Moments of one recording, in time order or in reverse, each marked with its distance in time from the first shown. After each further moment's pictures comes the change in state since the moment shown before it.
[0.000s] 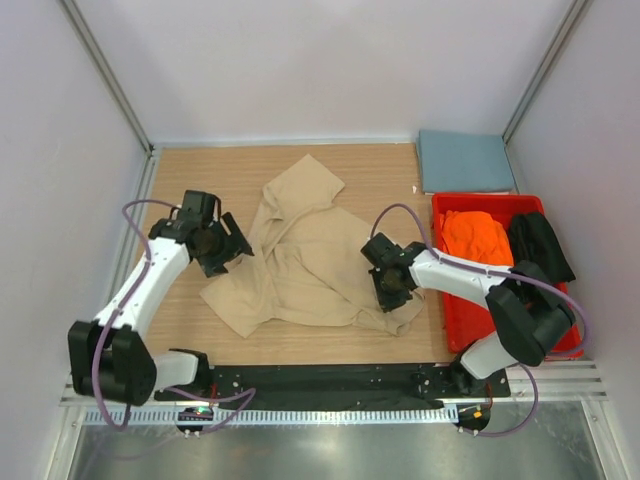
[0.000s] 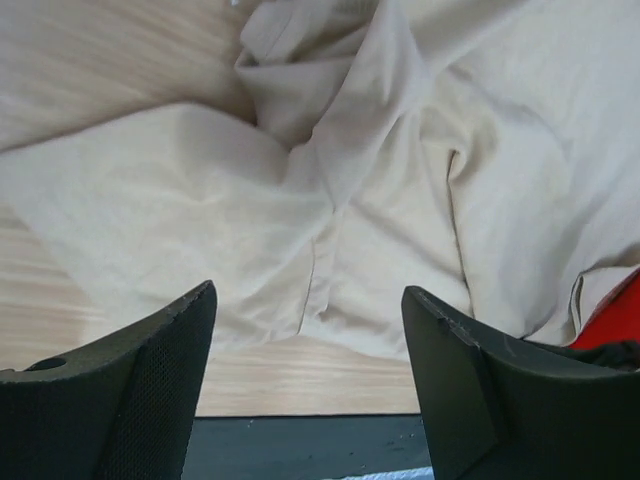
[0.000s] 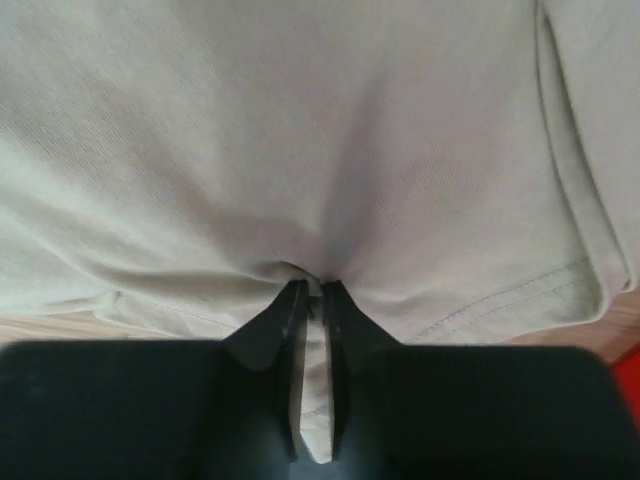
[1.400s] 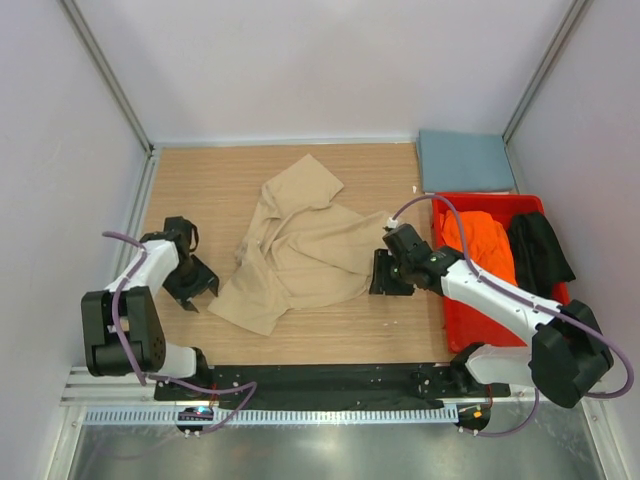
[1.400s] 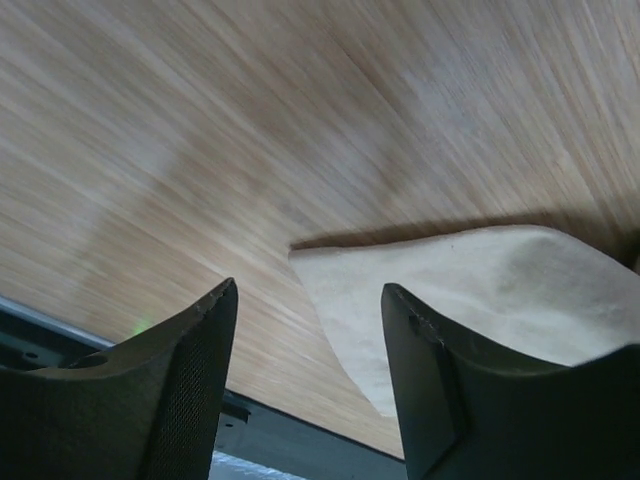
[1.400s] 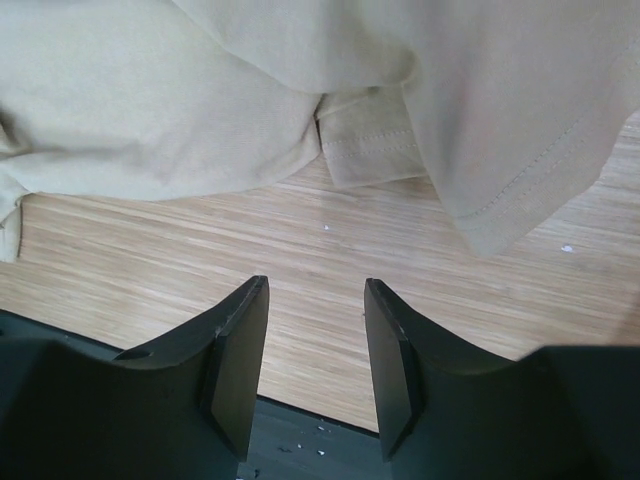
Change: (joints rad) left arm 0.274 0.084 -0.200 -0.115 -0.166 0.001; right arm -0.066 -0.241 -0.031 0.094 -0.088 0.138
